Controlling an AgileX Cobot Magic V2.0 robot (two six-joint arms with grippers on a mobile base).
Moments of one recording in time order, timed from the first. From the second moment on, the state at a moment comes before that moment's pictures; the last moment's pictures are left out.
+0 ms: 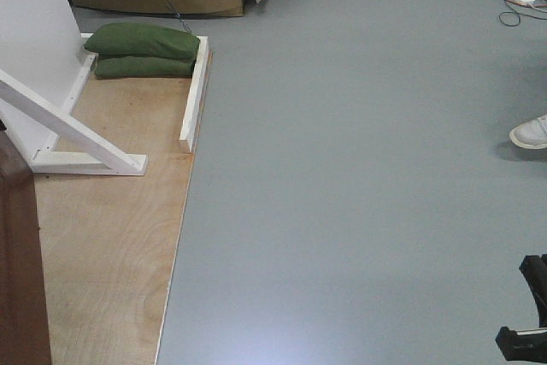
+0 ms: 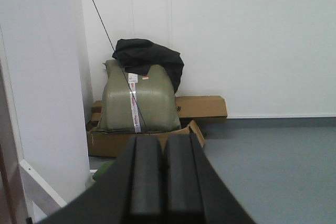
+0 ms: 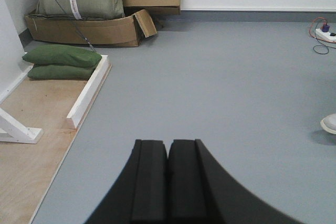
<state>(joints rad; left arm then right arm) -0.01 0.16 -0.12 -0.12 -0.05 0.06 0.05 -0.01 0.03 0.07 0.37 -0.05</state>
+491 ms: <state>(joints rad) -0.01 0.16 -0.12 -0.12 -0.06 0.05 0.05 -0.01 0.03 0.07 0.37 -0.05</state>
